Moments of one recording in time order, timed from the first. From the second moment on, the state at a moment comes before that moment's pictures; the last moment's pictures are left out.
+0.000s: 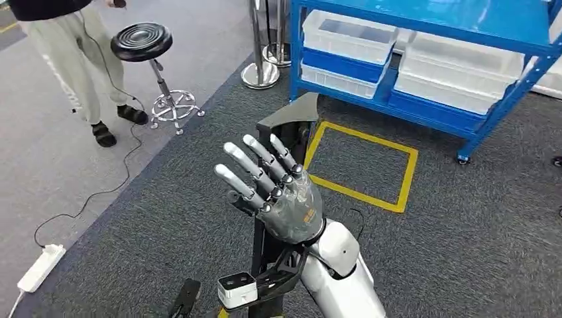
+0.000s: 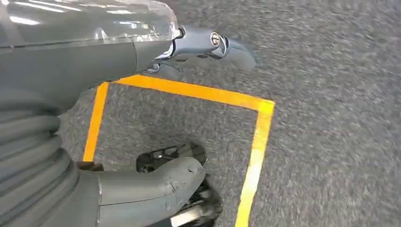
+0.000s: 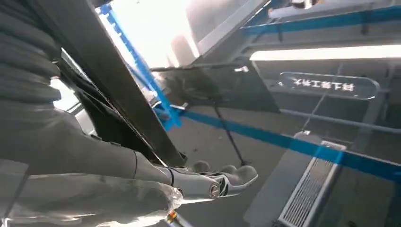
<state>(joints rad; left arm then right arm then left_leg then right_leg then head) -0.22 -0.21 0.72 -0.22 -0.97 0.21 -0.34 -0.31 0.33 0.42 -1.58 1.22 -0.70 -0.64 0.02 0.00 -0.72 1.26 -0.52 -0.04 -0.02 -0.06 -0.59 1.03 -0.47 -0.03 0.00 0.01</state>
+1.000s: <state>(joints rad) -0.23 -0.22 0.72 -0.22 -0.97 0.21 -0.34 -0.33 0.34 0.42 -1.57 1.22 -0.70 -0.65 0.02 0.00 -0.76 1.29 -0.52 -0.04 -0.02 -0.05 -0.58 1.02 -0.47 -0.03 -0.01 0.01</state>
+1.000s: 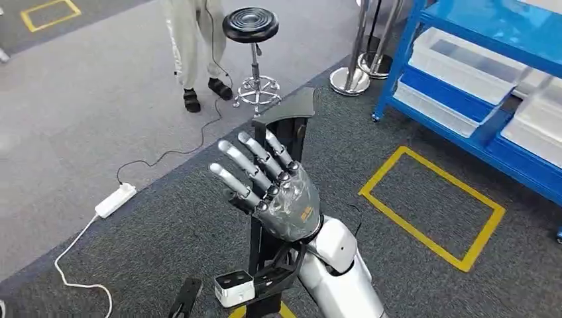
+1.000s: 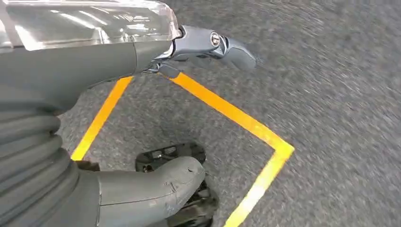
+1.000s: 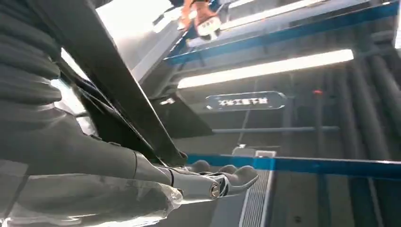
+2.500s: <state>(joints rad) -0.23 -0.22 0.73 -0.22 -0.97 0.22 -0.35 -0.33 0.33 0.41 -1.61 1.26 -0.70 -0.62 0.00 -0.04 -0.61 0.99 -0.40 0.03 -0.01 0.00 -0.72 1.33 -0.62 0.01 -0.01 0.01</state>
